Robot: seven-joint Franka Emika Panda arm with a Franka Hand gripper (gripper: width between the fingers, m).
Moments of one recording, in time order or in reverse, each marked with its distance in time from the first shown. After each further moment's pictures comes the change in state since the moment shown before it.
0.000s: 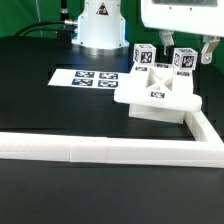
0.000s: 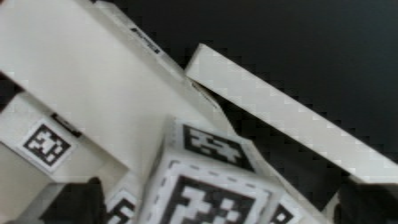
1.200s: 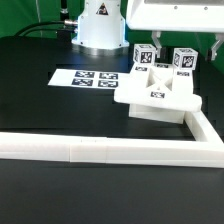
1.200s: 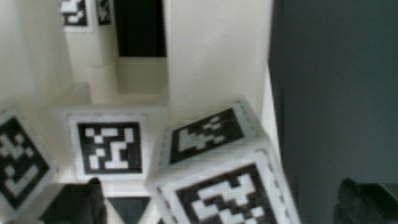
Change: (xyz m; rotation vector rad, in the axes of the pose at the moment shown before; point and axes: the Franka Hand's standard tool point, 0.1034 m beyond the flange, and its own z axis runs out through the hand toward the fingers) arm 0.002 0.000 -0.001 -0.057 0.026 -0.812
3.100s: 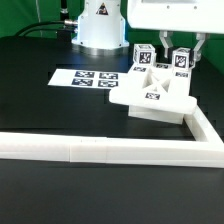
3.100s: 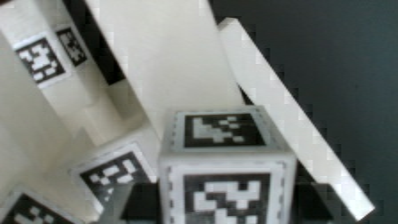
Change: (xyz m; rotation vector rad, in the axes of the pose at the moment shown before) arm 0.005 0.006 0.000 0.032 0.019 0.584
